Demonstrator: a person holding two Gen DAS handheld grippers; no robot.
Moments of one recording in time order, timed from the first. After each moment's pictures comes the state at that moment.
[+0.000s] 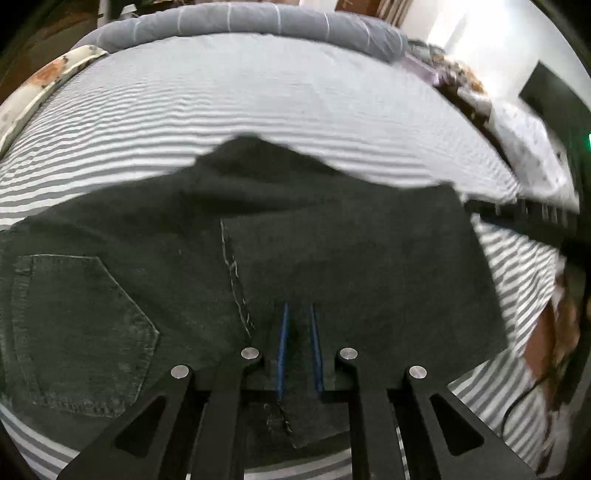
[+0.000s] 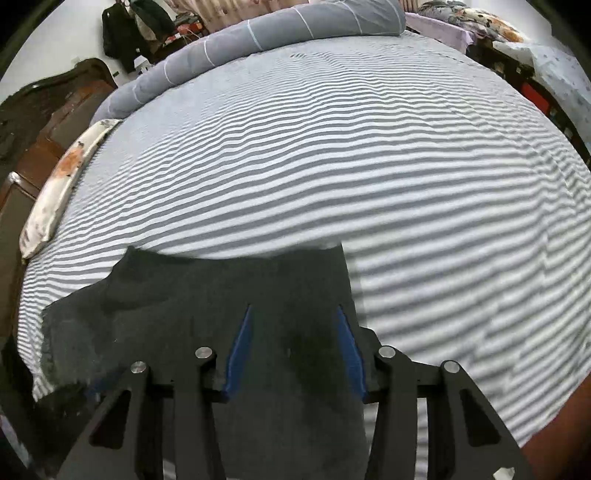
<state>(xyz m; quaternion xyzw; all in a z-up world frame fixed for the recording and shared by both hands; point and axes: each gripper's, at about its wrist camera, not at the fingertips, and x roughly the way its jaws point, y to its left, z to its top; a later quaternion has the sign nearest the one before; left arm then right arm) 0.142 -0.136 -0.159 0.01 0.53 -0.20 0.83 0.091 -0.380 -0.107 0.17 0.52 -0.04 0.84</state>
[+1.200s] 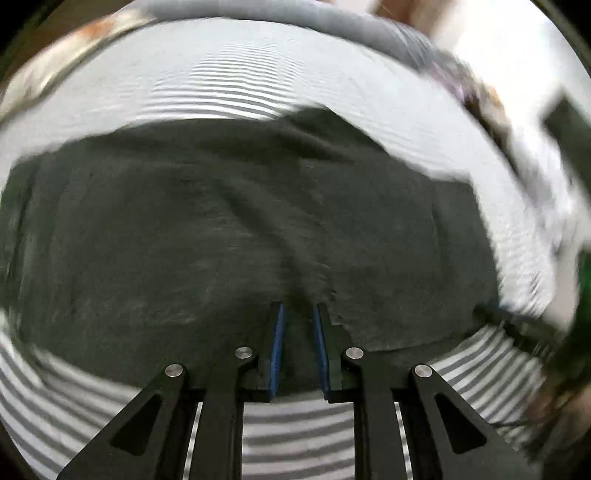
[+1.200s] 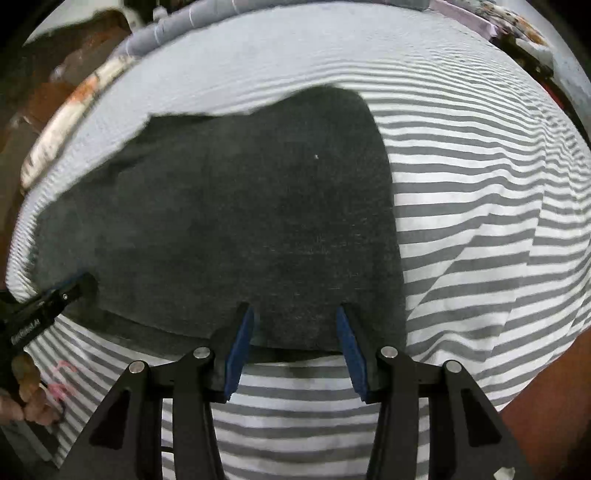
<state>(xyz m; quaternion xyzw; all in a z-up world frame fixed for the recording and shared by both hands) 0.098 -0.049 -0.151 -0.10 0.53 -0.16 0.82 -0.029 -0.330 -0.137 0.14 0.56 -0.01 0.81</state>
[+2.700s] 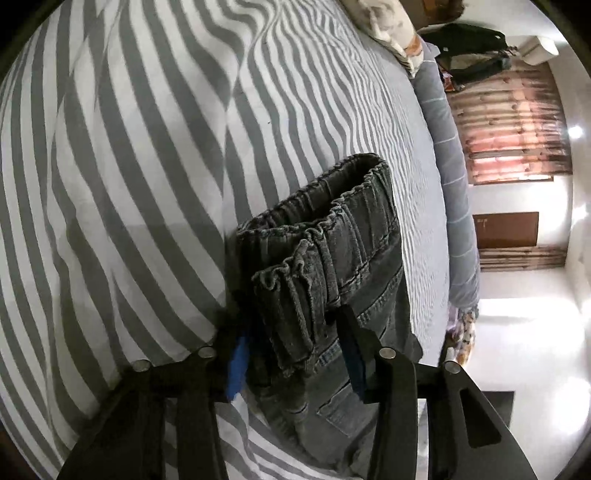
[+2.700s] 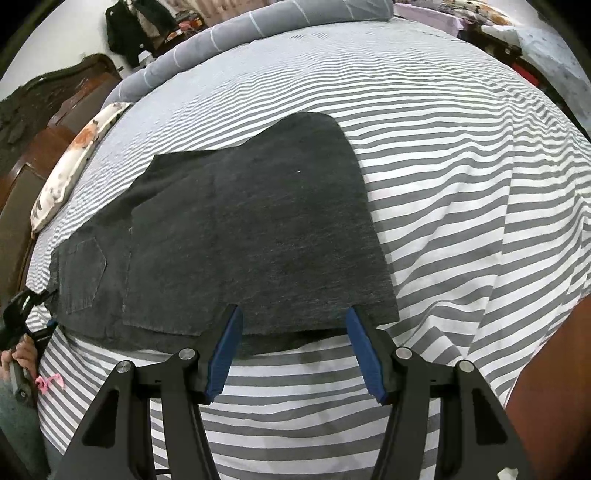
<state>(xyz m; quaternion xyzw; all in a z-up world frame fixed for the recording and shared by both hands) 0.104 0.214 -0.211 -0.52 0.46 0.01 0.72 -0.051 -0.333 -0.128 0.19 0.52 -0.04 0.83</state>
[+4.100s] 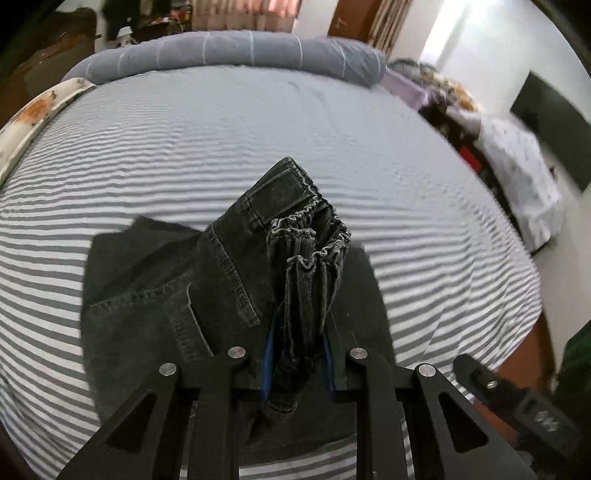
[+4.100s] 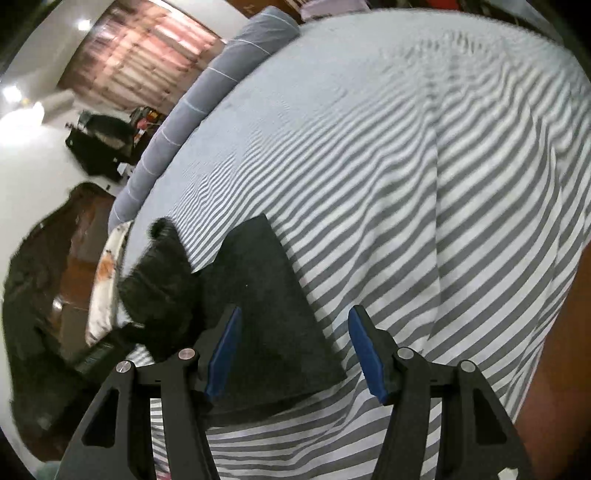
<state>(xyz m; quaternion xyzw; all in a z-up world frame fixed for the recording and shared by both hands) 0.120 -0.260 -0.094 0.00 0.49 -0.20 0.85 -0.065 -0.452 -0.113 0.43 0.42 -0.07 0.80</state>
